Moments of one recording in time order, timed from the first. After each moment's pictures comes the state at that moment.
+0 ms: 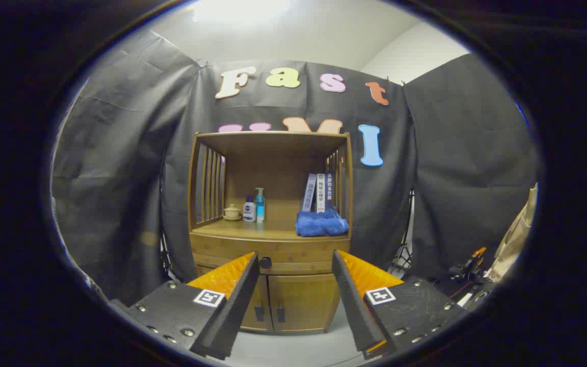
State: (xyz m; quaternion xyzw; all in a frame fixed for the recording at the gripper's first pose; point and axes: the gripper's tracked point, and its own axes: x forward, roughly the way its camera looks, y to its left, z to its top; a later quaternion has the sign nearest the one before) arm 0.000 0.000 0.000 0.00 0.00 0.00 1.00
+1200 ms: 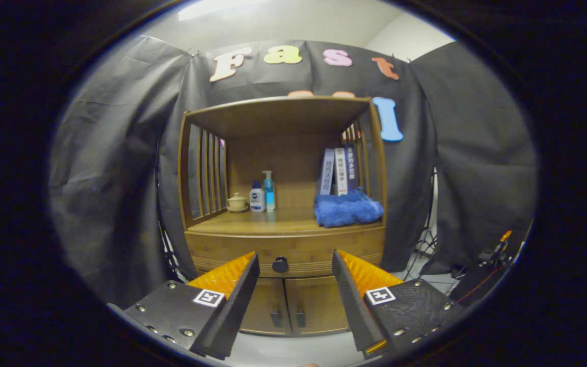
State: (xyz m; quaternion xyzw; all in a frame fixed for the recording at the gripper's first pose) arm 0.145 0.057 -0.058 0.04 0.06 0.04 1.00
